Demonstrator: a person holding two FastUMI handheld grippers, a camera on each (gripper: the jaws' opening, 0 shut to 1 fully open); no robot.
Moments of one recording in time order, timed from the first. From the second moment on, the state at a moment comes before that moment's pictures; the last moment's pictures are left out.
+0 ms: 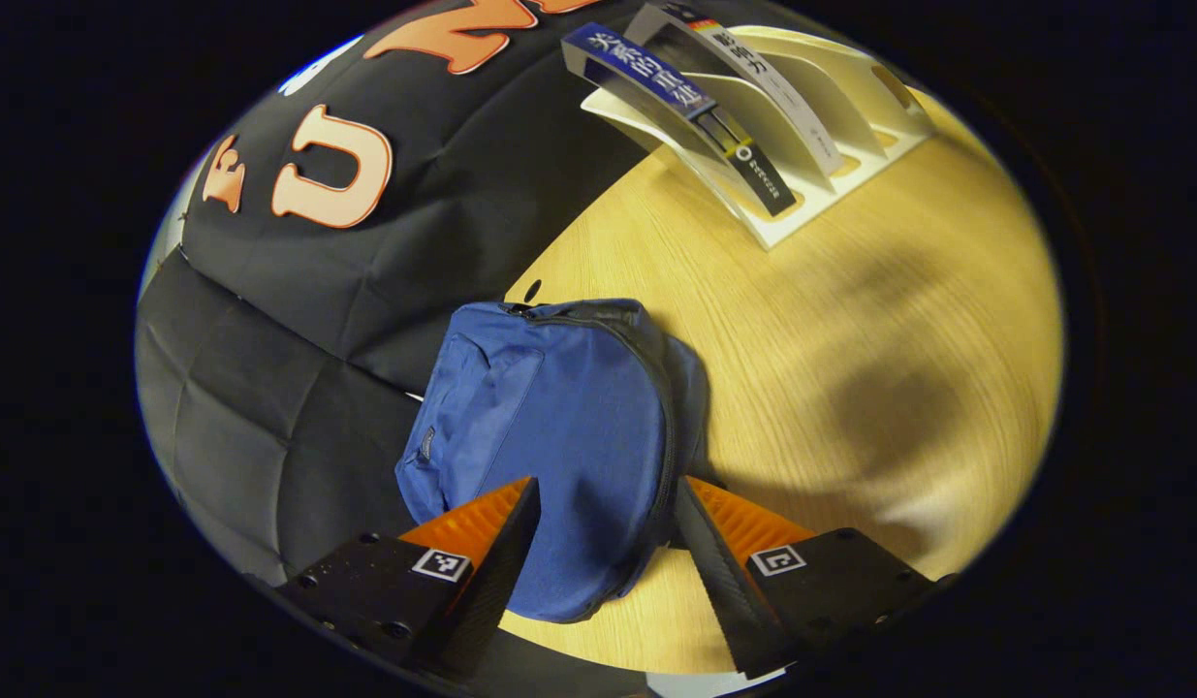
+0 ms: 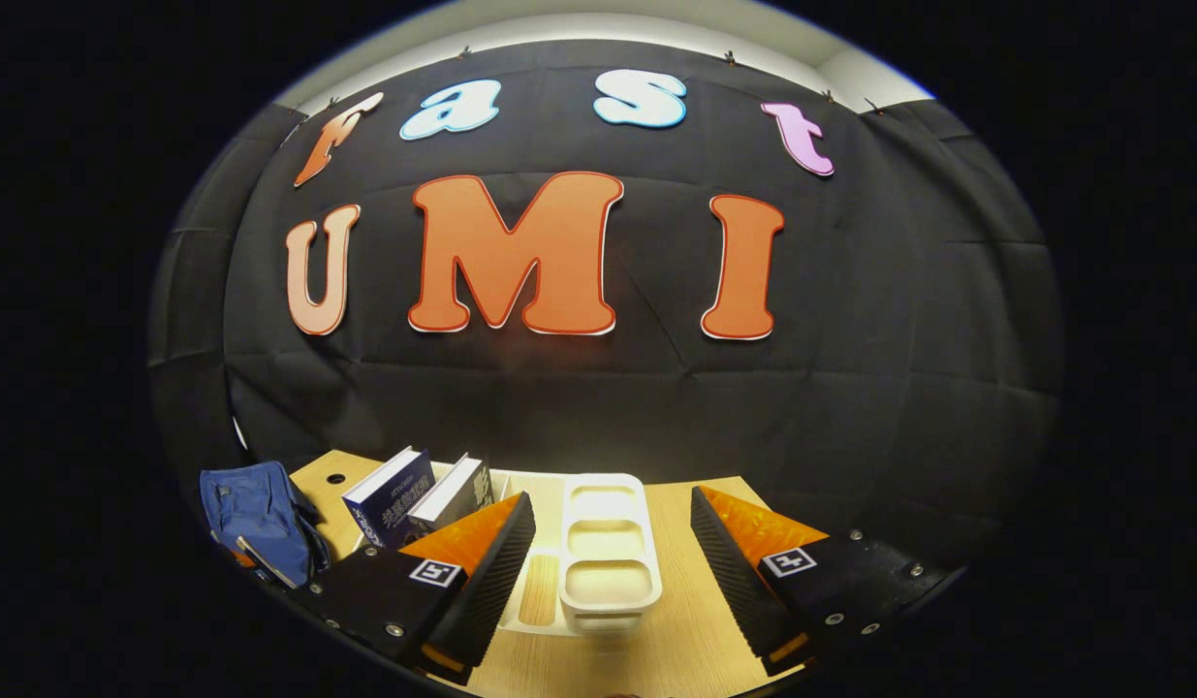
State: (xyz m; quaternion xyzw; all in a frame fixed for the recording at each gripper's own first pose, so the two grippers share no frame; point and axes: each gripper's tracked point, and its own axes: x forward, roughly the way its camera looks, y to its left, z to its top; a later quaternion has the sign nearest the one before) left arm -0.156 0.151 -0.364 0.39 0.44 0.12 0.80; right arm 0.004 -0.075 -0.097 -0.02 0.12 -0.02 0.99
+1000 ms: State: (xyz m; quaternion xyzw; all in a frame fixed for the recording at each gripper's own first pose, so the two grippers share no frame) left arm -0.125 0.161 -0.271 0.29 0.43 0.08 0.86; right arm 0.021 0.004 -0.102 0.00 0.14 0.03 0.99
